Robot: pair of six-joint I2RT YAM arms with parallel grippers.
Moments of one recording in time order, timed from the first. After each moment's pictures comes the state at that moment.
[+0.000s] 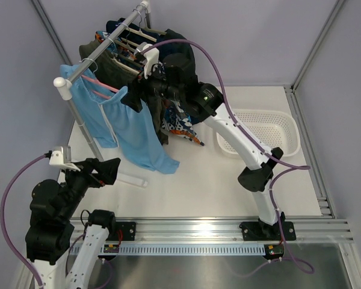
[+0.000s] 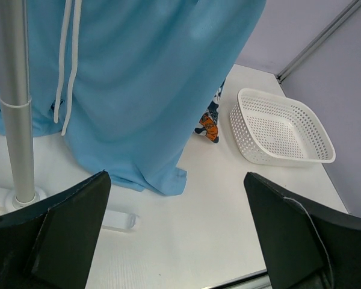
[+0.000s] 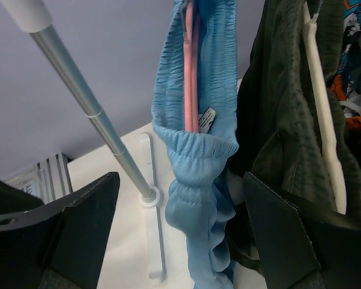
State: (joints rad) left arm -0.14 0.29 1.01 -0.83 0.16 -0.43; right arm 0.89 2.08 2.56 -0.64 -0.26 0.10
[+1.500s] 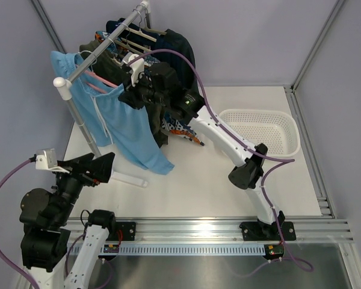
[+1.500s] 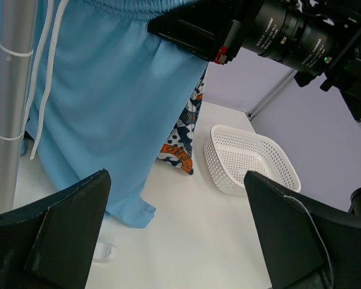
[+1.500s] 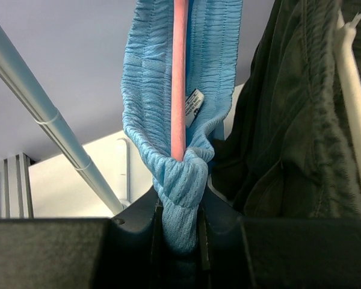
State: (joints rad) left arm -0.14 0.27 1.06 -0.75 0.14 -0.53; right arm 0.91 2.21 2.55 -0.48 -0.24 0.00
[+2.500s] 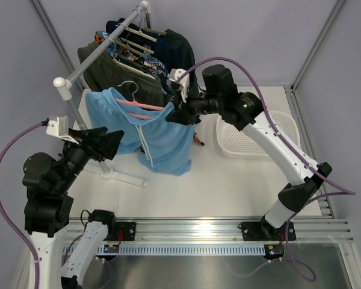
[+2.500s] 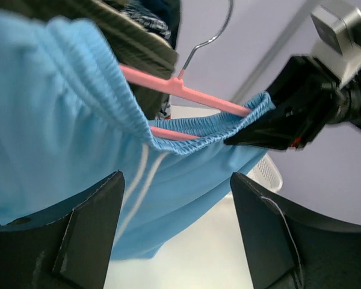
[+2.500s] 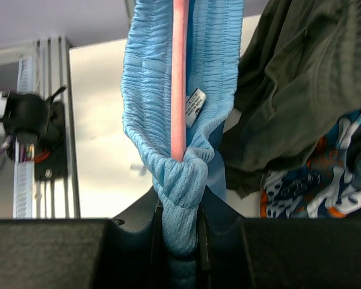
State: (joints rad) left arm -0.14 0.54 1.14 -0.52 0.31 -0.49; right arm 0.75 1.66 1.95 -0.68 -0.56 -0.23
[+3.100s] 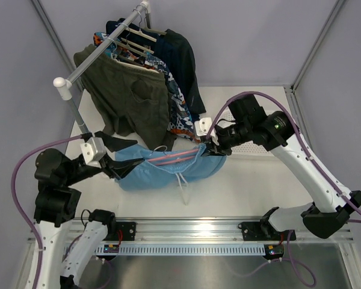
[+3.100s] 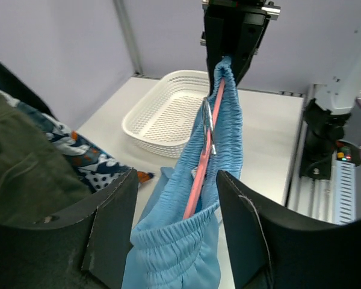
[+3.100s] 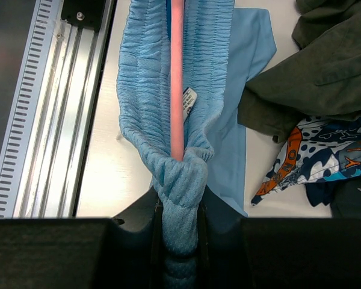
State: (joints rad) left arm -0.18 0.54 1.03 -0.37 0.95 0.05; right arm 0.68 1.34 1.65 -1.13 -0.70 -0.87
